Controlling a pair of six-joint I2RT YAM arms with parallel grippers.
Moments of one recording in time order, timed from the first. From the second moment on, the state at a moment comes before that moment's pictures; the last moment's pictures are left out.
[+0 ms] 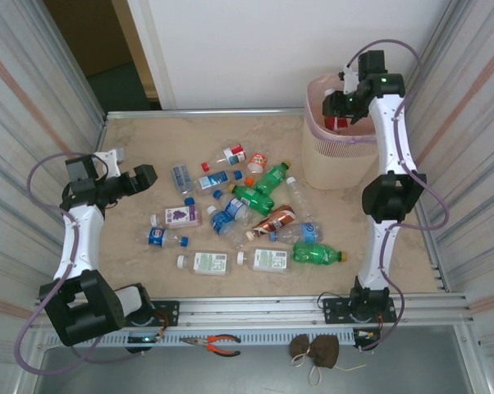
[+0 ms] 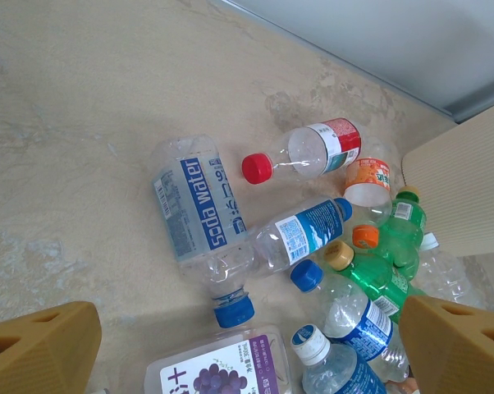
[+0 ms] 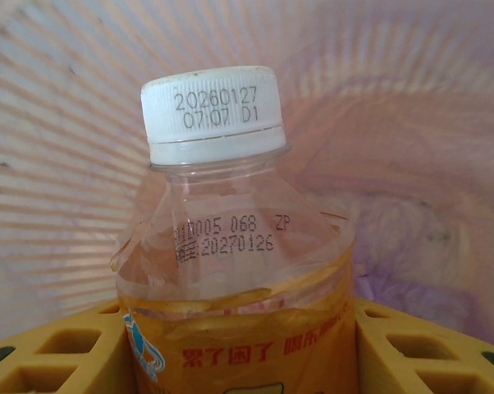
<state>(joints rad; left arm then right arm) 0.31 1.17 0.90 -0.48 0.69 -0.14 0.03 2.19 2.47 -1.26 -0.26 0.03</state>
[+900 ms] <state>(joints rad) 0.31 1.18 0.90 -0.48 0.69 -0.14 0.06 2.41 2.34 -1.20 -0.32 0.02</state>
